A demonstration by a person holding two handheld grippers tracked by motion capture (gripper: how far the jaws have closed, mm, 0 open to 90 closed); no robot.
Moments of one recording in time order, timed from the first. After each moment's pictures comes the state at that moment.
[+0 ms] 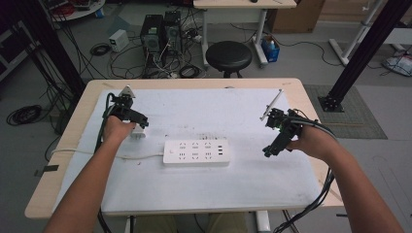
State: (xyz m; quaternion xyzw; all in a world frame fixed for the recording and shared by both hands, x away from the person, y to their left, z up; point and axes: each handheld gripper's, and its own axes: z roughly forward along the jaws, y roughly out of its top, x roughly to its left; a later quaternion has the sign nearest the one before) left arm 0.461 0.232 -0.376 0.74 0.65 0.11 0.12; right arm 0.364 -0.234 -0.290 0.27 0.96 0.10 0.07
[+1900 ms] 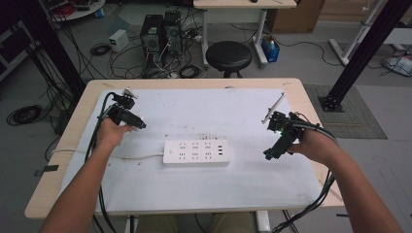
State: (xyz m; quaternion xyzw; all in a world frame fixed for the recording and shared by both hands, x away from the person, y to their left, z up) left arm 0.435 0.233 -0.351 0.81 0.54 0.13 0.19; right arm 0.359 -0.238 -0.296 0.26 0.96 0.11 0.08
